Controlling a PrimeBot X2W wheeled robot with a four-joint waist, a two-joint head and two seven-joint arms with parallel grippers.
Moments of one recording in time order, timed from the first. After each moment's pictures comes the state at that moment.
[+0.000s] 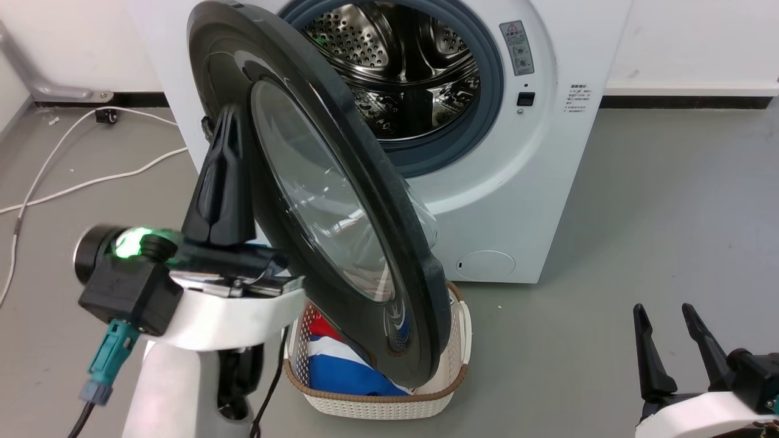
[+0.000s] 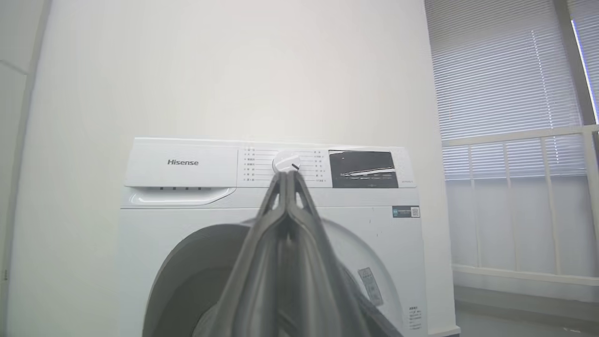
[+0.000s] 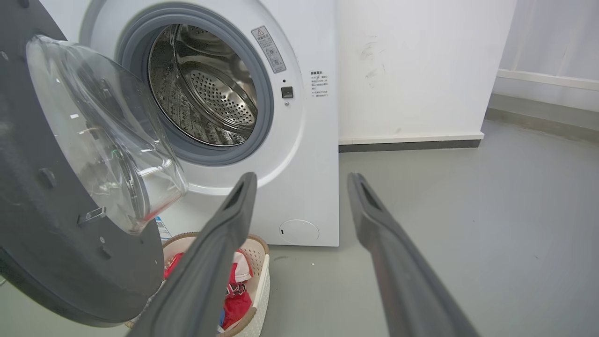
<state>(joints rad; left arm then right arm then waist) -0.28 0.05 -0.10 -0.18 -0.16 -0.08 -0.26 0.10 -0.05 -0.10 -0.03 0.15 0.13 -0.08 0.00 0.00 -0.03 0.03</state>
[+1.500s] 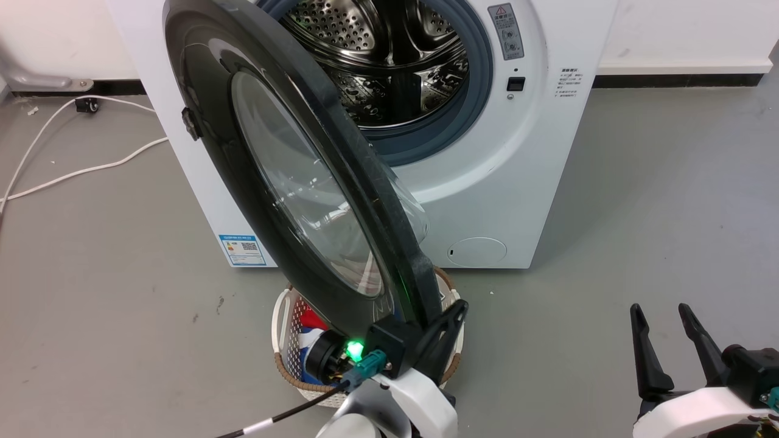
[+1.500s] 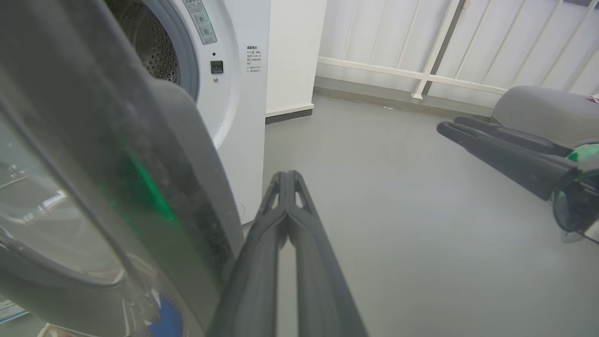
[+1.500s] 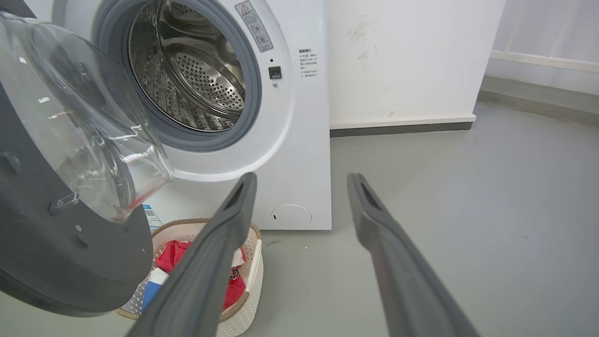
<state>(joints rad) -0.27 0.07 -0.70 0.24 -0.38 0.02 -0.10 0.09 -0.05 -0.10 -0.01 0.14 0.13 -0.06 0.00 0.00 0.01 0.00</state>
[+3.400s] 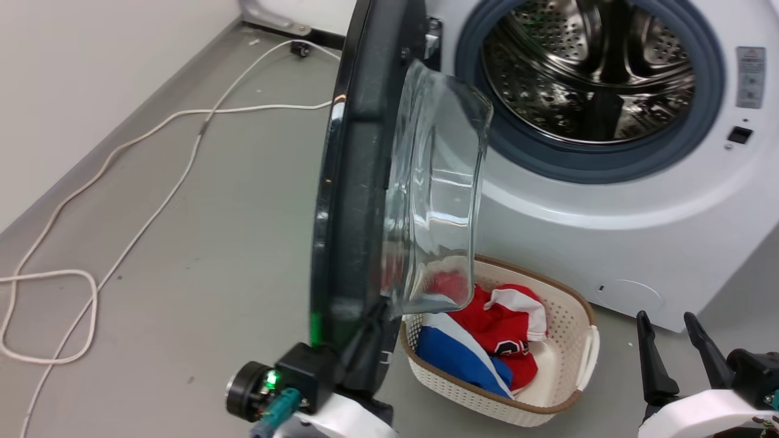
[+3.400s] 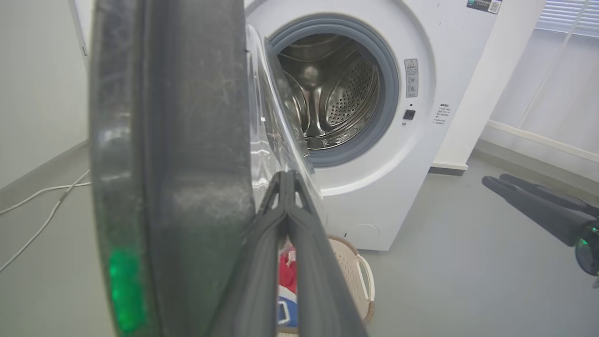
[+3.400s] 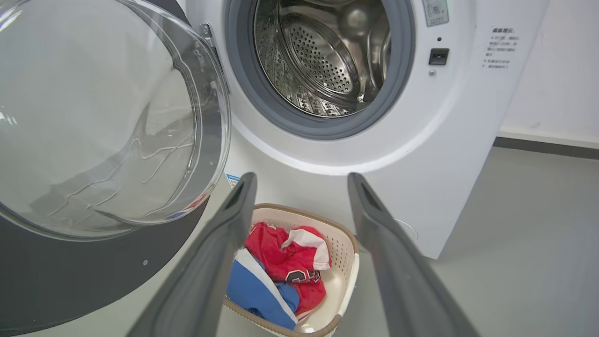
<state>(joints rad) -0.09 0.22 -0.61 -0.10 -0.38 0.24 -0.09 0.08 -0.05 -0.12 0.04 0.16 0.13 -0.05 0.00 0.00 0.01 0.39</state>
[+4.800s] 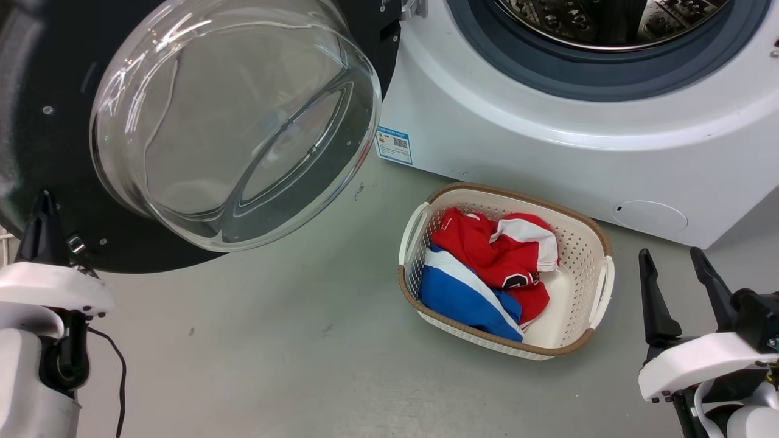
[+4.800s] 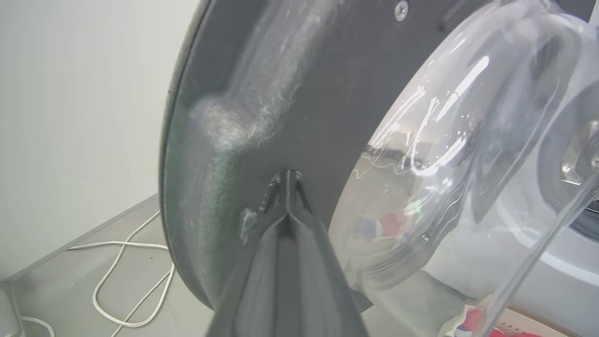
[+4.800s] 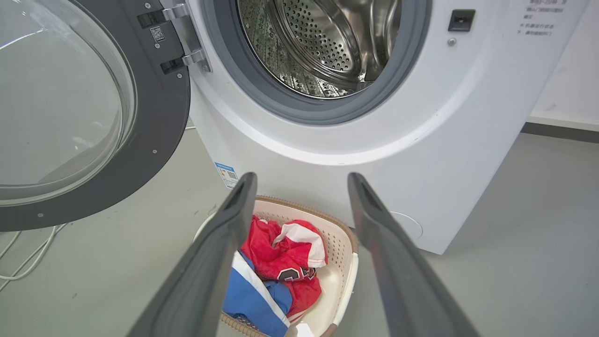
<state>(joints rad) -0.40 0.47 -0.03 0.49 -0.64 0.03 -0.26 -0.05 -0.05 -0.11 -0.03 0.09 0.13 0.00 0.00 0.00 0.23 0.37</state>
